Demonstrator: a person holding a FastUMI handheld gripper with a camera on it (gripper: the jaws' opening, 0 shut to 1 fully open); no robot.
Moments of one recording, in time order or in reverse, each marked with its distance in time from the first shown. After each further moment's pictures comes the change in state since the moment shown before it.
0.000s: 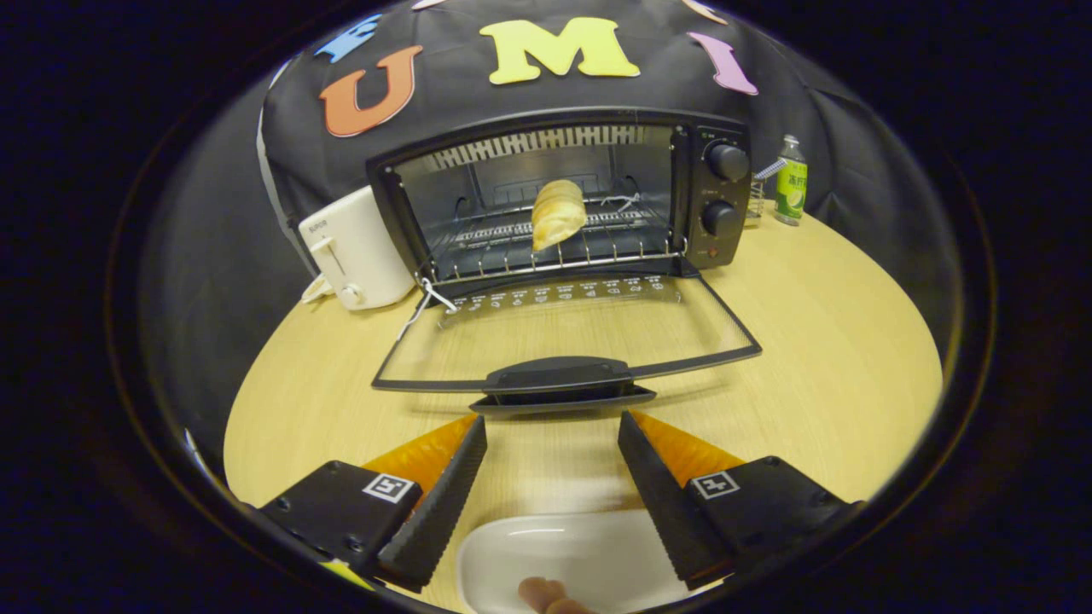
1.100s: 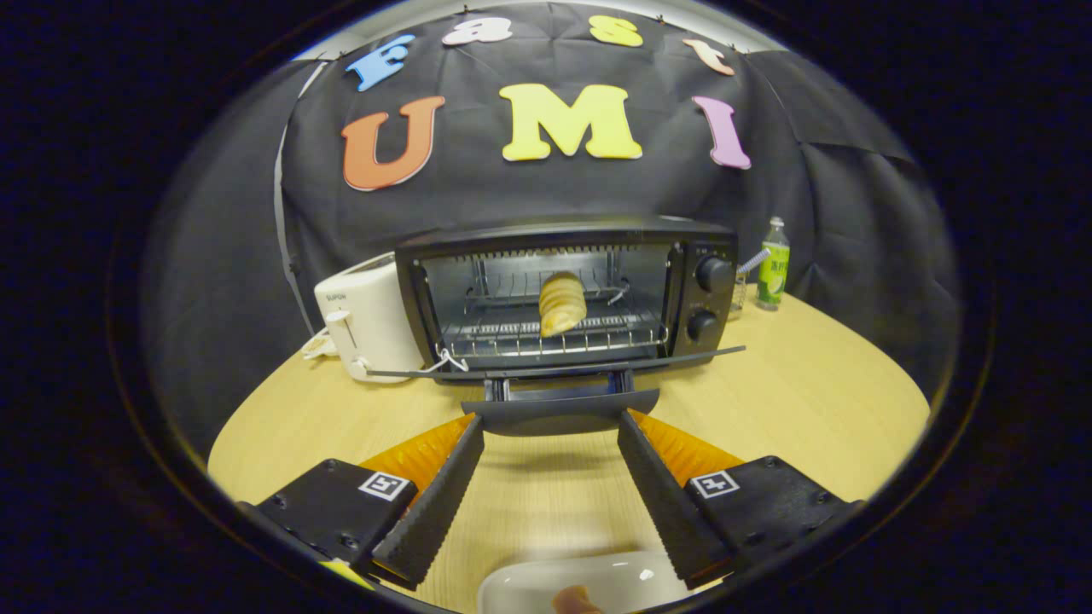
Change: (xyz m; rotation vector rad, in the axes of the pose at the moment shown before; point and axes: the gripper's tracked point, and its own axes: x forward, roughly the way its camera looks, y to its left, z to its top) arm -0.048 0.016 0.068 -0.094 -0.403 -0.026
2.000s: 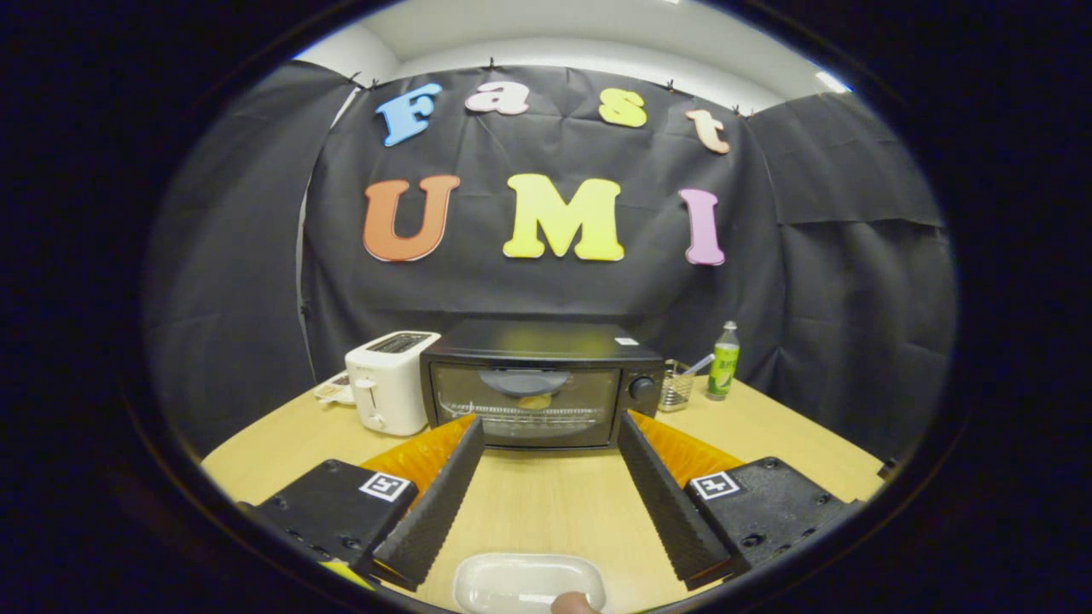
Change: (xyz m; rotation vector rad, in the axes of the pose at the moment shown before) arm -0.151 -0.038 0.081 -0.058 -0.224 -0.075
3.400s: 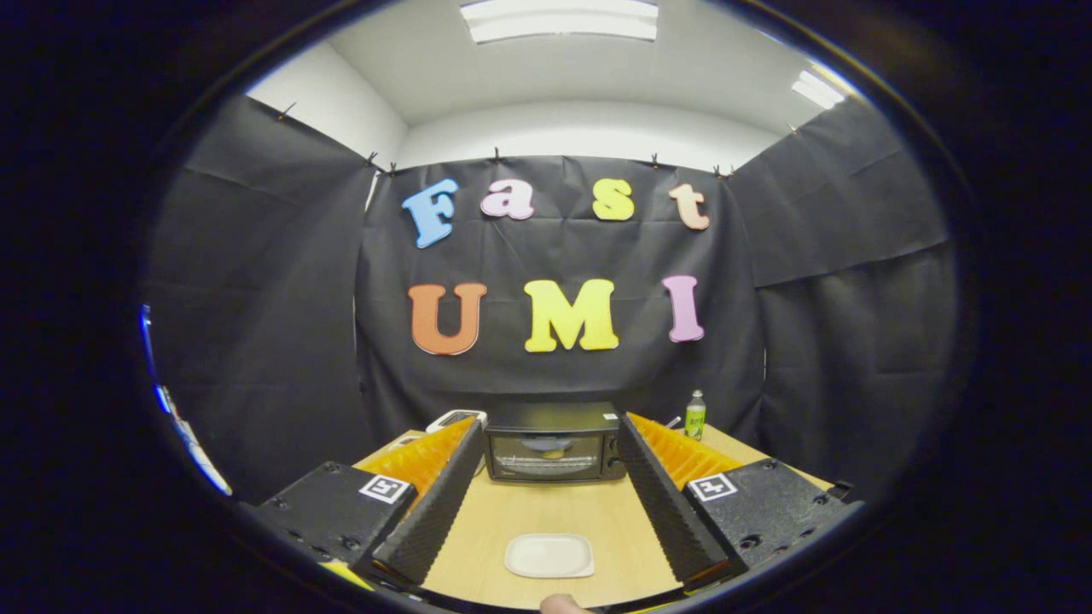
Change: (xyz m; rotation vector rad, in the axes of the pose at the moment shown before) arm -0.222 -0.004 0.115 0.060 -0.175 0.112
